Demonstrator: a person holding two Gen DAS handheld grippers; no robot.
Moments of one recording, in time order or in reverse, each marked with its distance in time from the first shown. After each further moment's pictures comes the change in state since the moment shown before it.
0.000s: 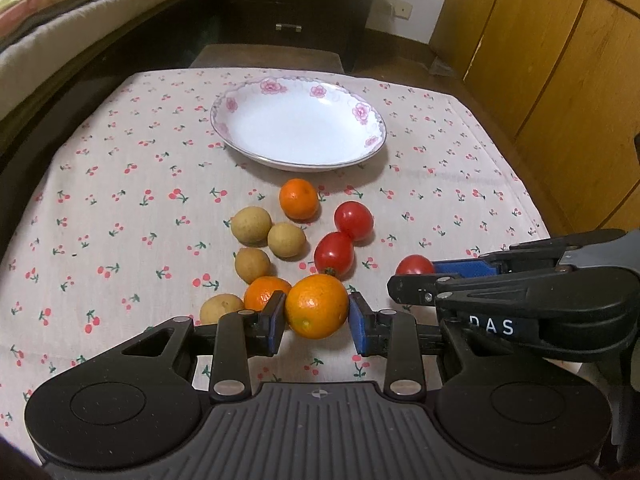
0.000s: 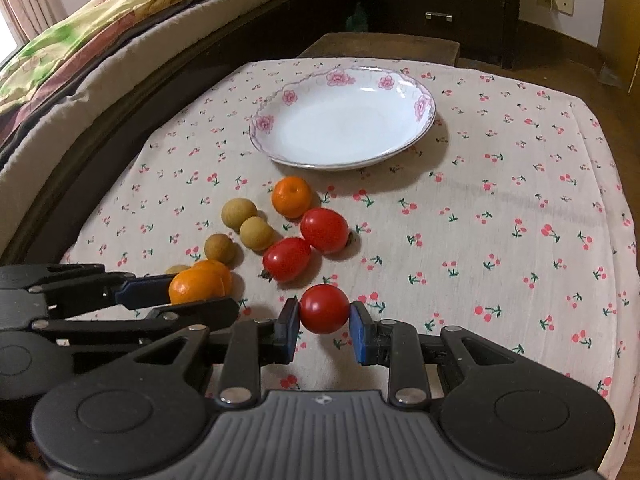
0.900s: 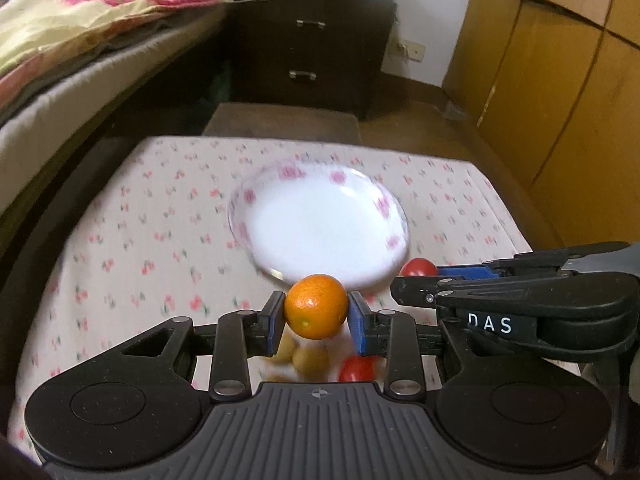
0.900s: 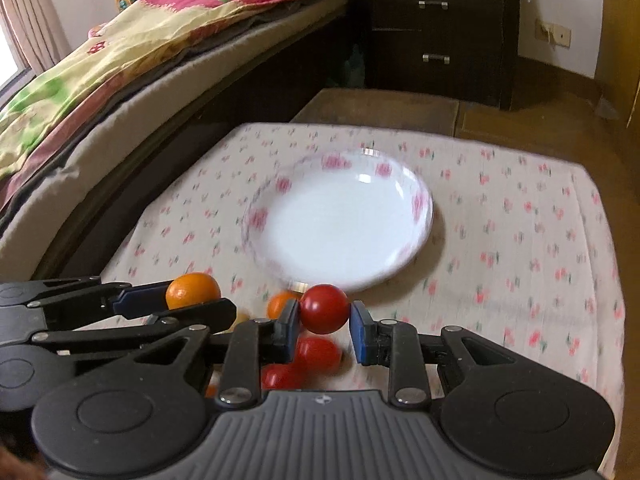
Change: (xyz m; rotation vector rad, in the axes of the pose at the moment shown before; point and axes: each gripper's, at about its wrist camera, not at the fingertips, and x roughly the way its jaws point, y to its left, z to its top) left arm 0.002 0.013 0.074 -0.019 -0.119 0.041; right arm -0.003 -0.002 0.076 -0.002 -0.105 -0.015
